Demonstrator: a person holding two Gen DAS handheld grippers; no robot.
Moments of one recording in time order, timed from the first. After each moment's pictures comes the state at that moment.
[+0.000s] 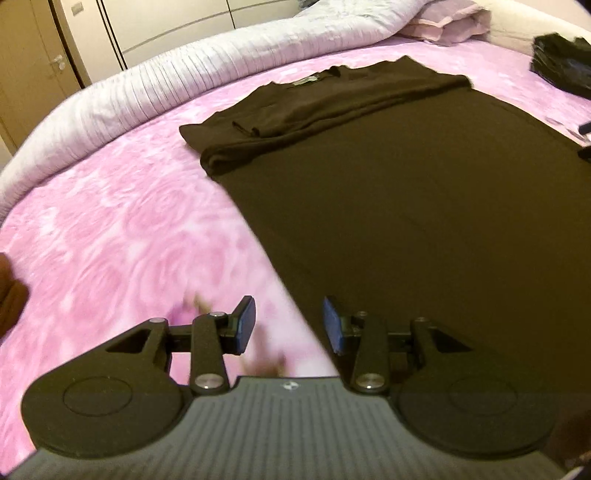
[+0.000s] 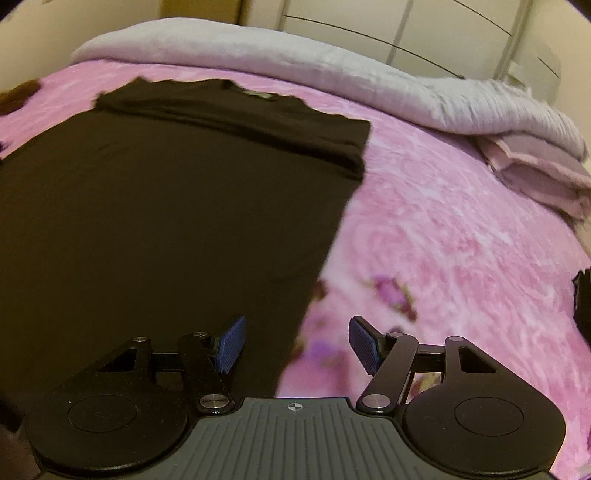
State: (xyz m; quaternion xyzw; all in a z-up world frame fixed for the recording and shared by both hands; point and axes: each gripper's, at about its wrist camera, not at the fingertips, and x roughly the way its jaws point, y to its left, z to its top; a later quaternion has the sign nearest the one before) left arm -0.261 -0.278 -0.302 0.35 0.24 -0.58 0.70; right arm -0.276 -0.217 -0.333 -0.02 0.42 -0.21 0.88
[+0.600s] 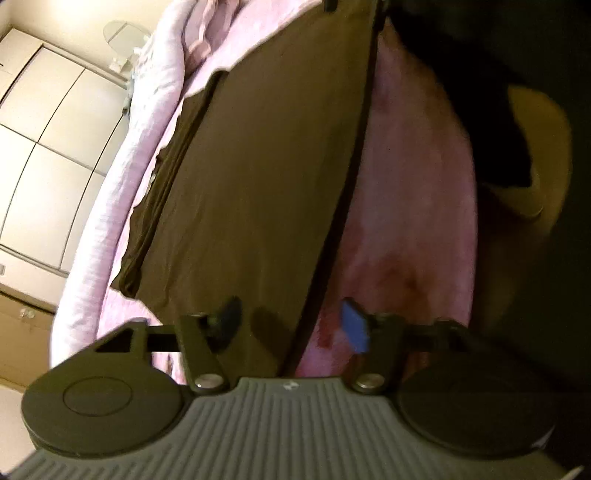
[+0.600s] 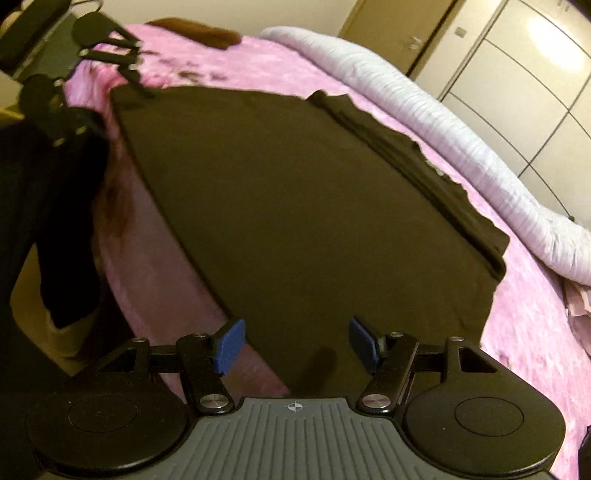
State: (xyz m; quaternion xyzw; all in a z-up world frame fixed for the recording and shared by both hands) left arm -0.422 -0.171 -0.363 0.57 -0.06 -0.62 0.53; right arm -0.301 -0.057 -0.361 -0.20 0.40 -0.01 0.89
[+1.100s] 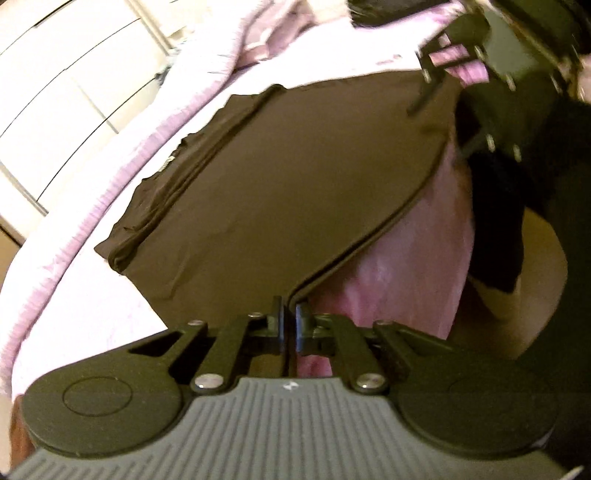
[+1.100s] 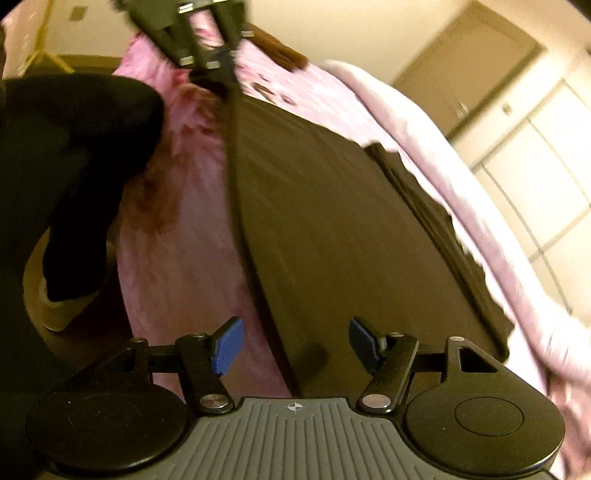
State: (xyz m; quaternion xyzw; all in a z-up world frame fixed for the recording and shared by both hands) left arm -0.395 -0.198 -0.297 0.45 0.06 -0.68 0.58; right arm -0.286 -0.004 -0.390 -0.33 0.34 0.05 0.88
